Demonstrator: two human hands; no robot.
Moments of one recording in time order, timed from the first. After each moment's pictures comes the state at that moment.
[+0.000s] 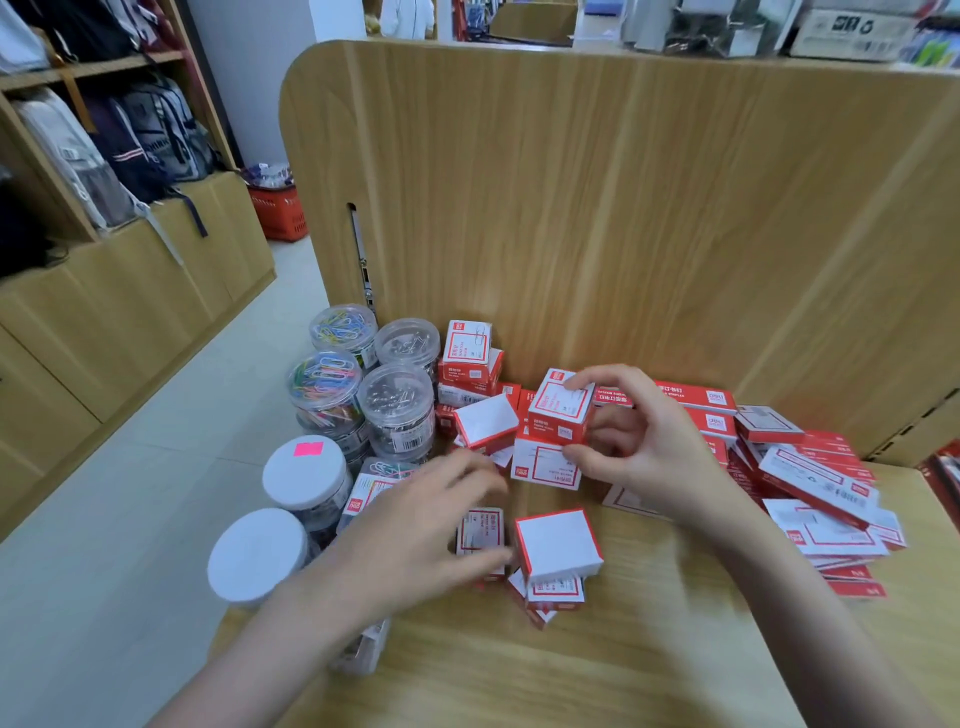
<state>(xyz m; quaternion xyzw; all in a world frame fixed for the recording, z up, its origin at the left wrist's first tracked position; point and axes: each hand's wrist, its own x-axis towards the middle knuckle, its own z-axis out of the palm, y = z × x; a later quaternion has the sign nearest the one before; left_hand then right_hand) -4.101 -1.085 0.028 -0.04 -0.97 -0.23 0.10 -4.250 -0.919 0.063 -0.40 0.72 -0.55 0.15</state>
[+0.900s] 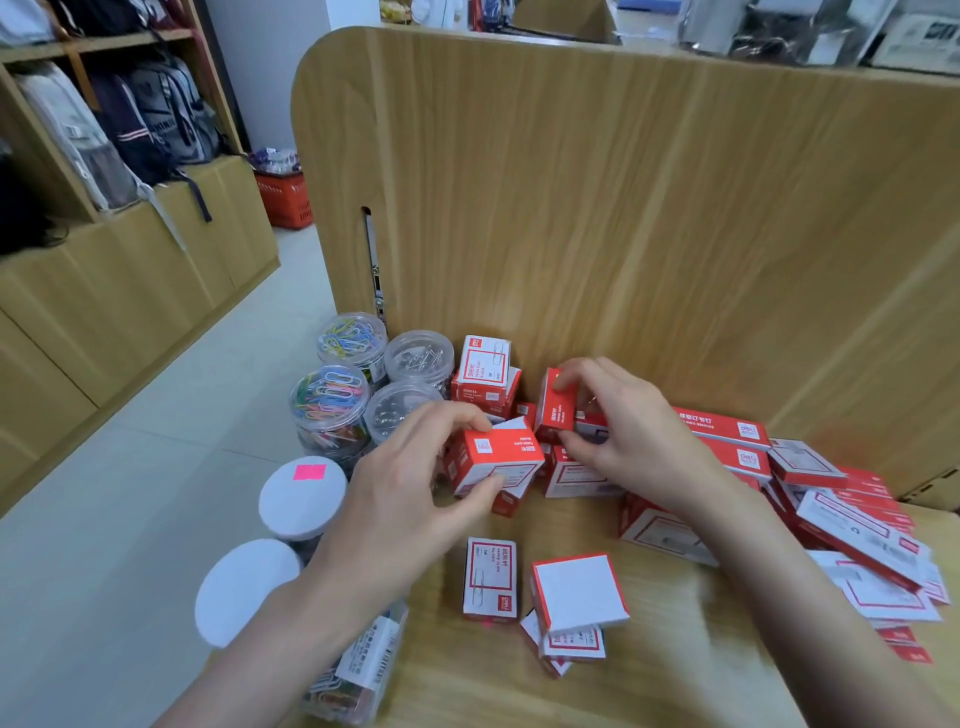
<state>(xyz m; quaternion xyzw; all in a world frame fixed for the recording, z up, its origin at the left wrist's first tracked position) -4.112 -1.093 0.058 0.09 -0.87 -0.39 0.29 -4.286 -0.963 0.064 -0.51 0.81 -0.27 -0.03</state>
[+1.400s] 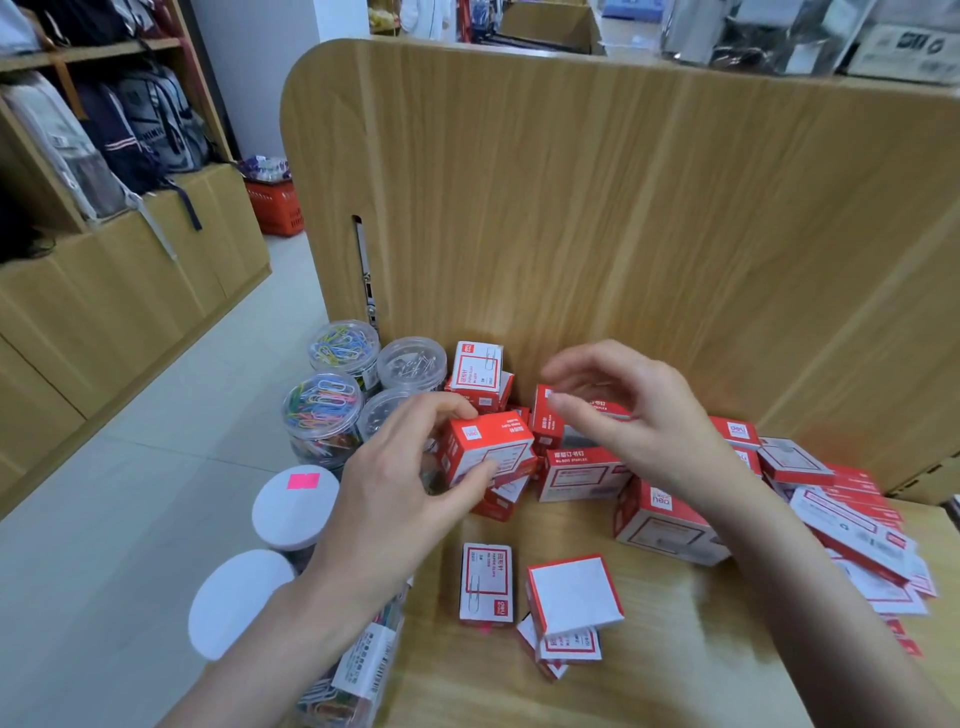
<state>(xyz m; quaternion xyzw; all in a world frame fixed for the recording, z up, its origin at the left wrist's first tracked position) -4.119 -1.094 0.059 0.12 -0.84 -0.41 0.32 -4.269 -0.958 0.095 -0.47 0.76 -0.45 0.05</state>
